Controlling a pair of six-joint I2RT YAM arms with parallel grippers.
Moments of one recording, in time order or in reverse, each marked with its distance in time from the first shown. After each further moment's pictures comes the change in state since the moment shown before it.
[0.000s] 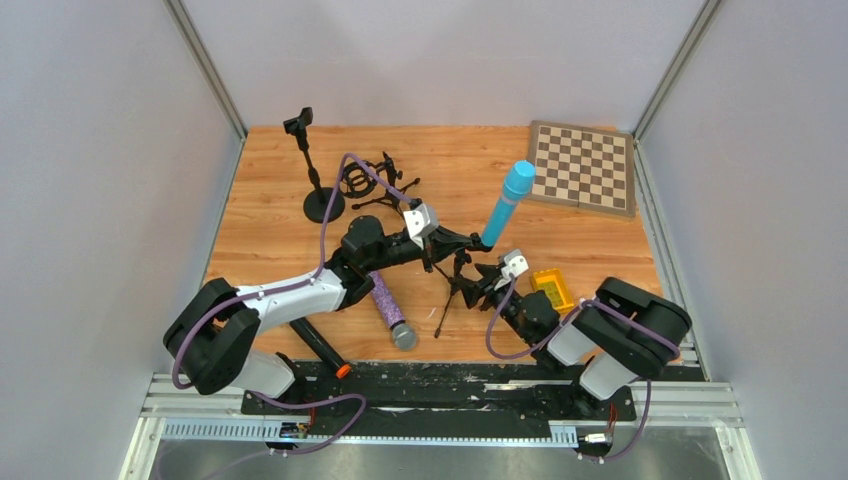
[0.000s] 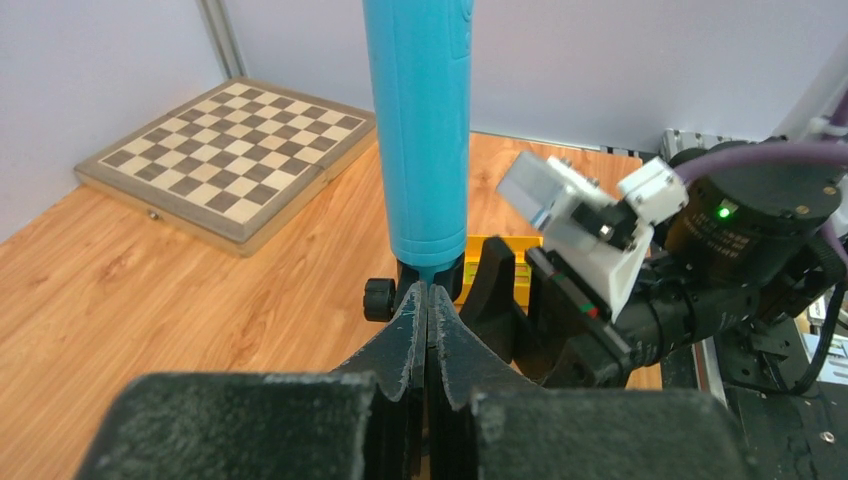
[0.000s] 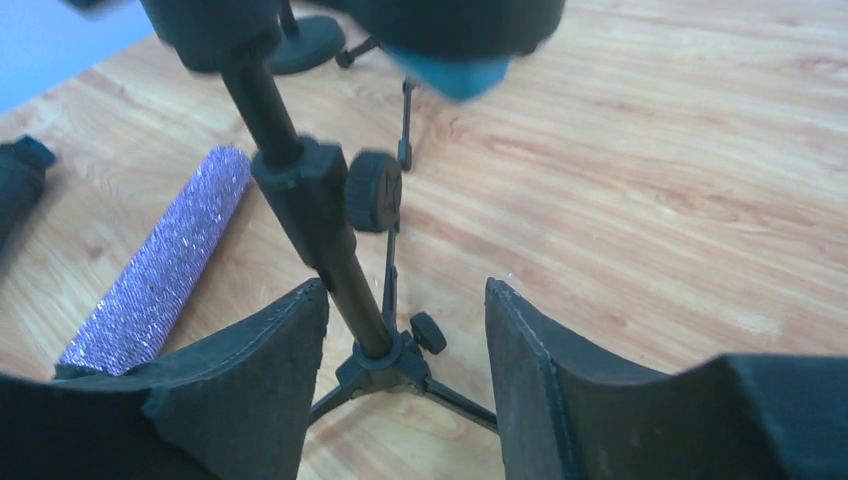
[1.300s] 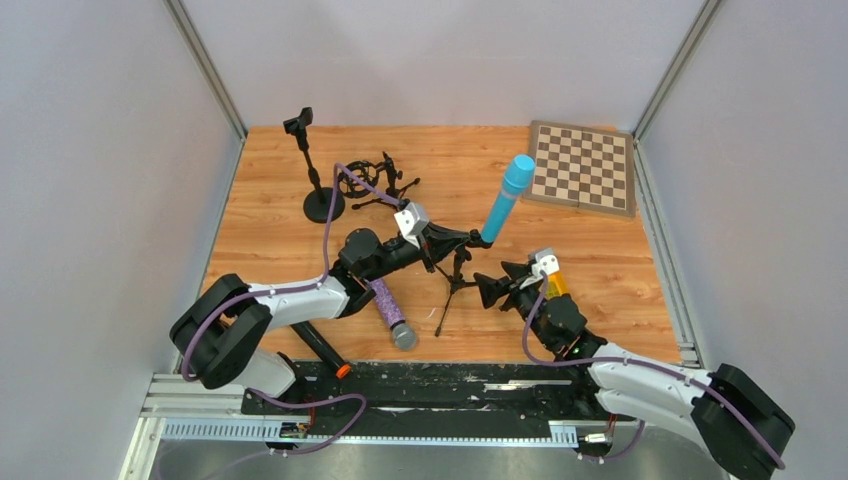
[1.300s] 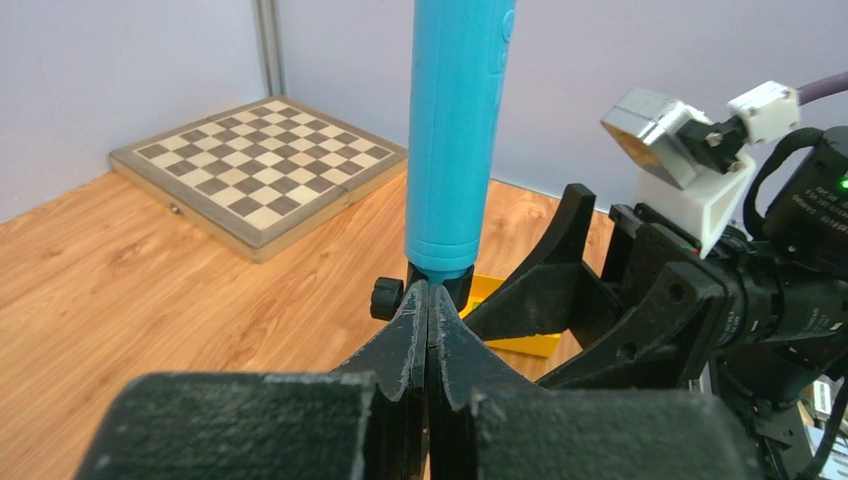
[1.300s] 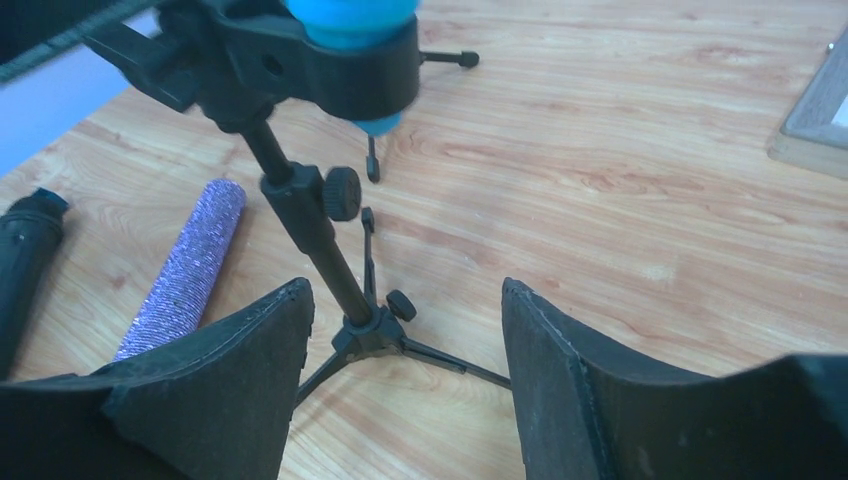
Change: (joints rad) left arm -0.016 0.055 -0.090 0.224 -0.151 -0.139; right arm -0.004 -0.706 -0.026 -0.691 0.088 0.070
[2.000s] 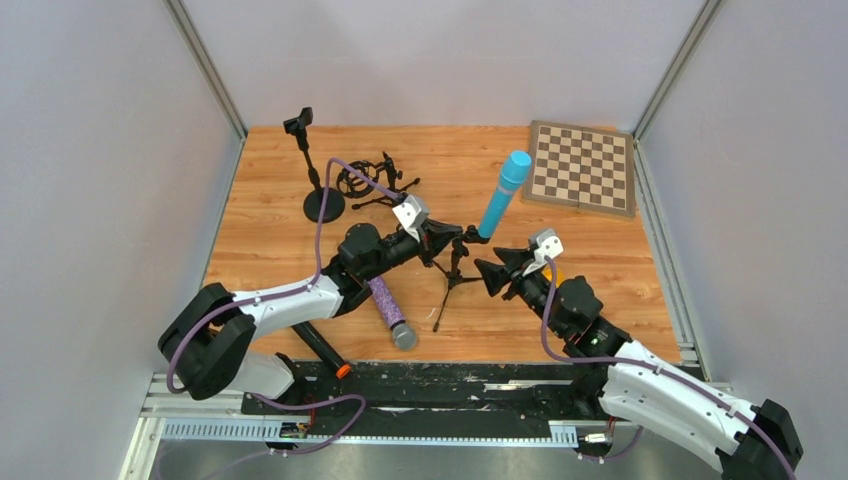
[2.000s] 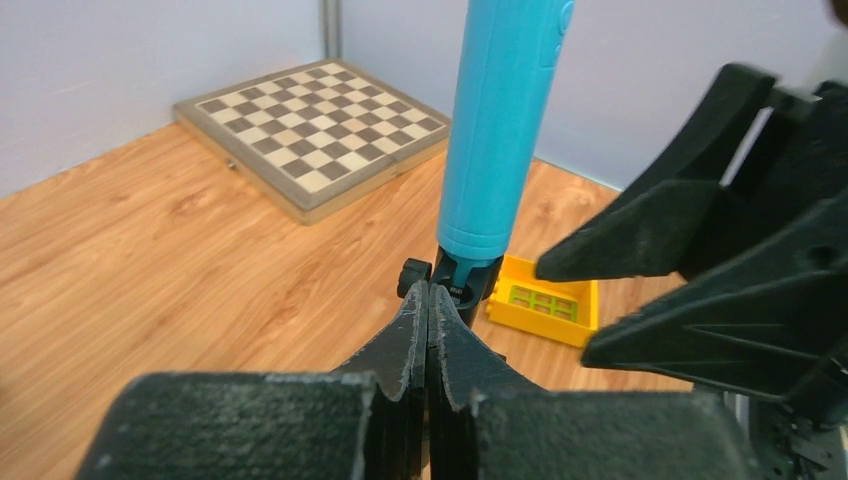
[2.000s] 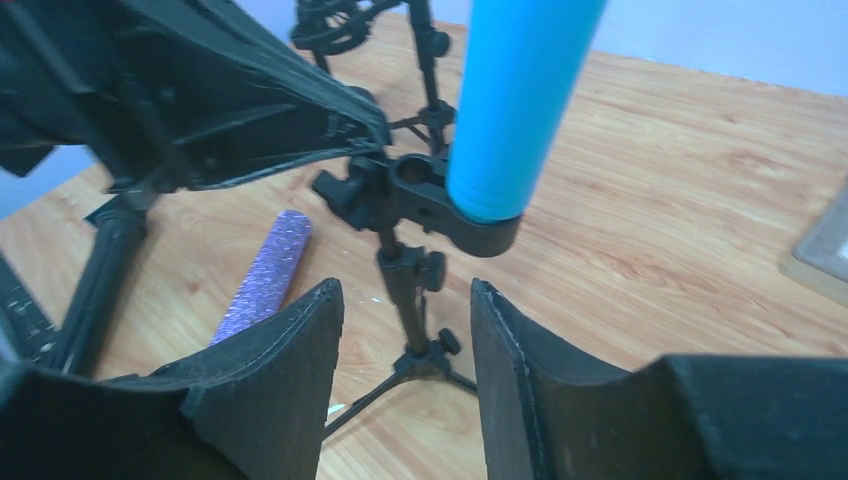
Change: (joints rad) left arm -0.005 -0.064 0.030 -0.180 -0.104 0.018; right arm -0.002 -0.204 0.237 -0.407 -0.103 -0.077
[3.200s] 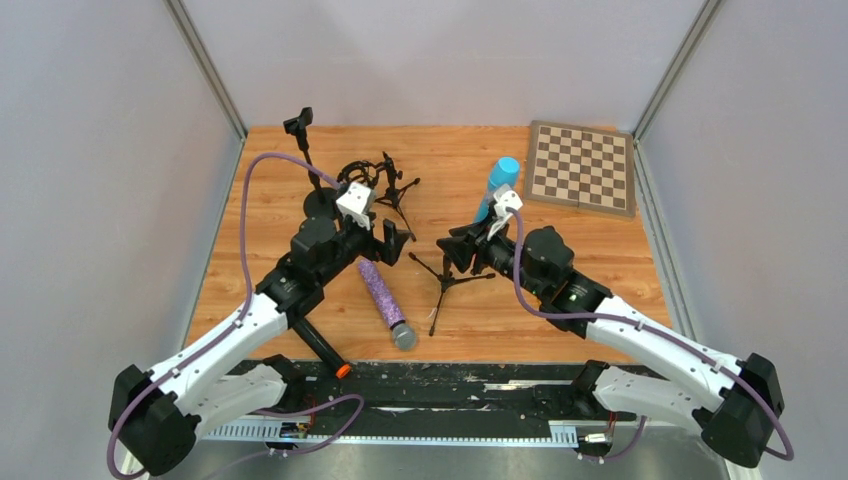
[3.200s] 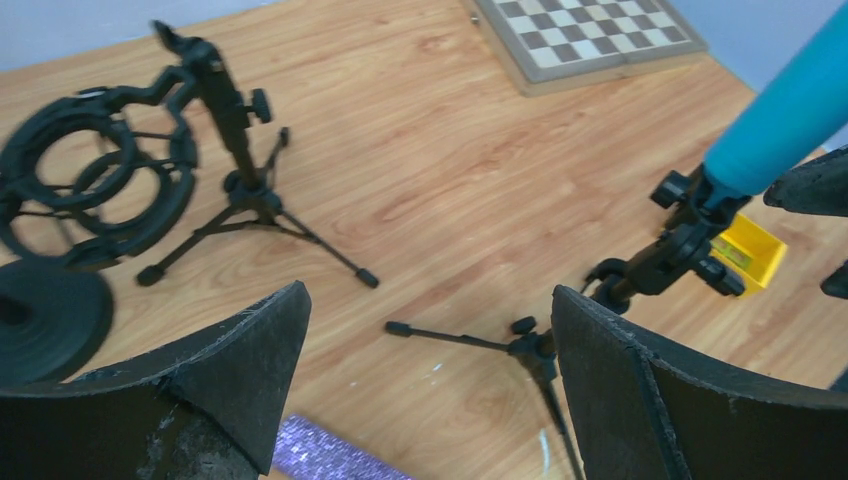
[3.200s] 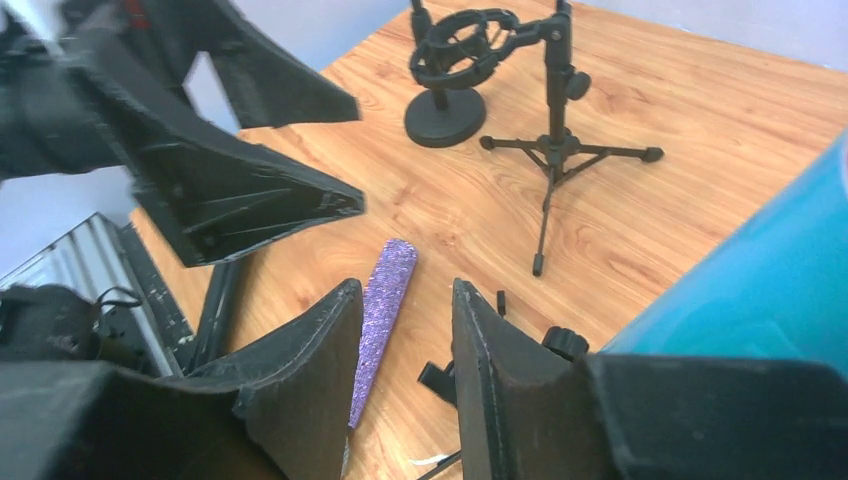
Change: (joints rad) left arm 0.154 -0.460 0.047 -0.746 -0.292 0.019; right arm 0.026 0.333 0.434 -0.181 -0.218 0.078
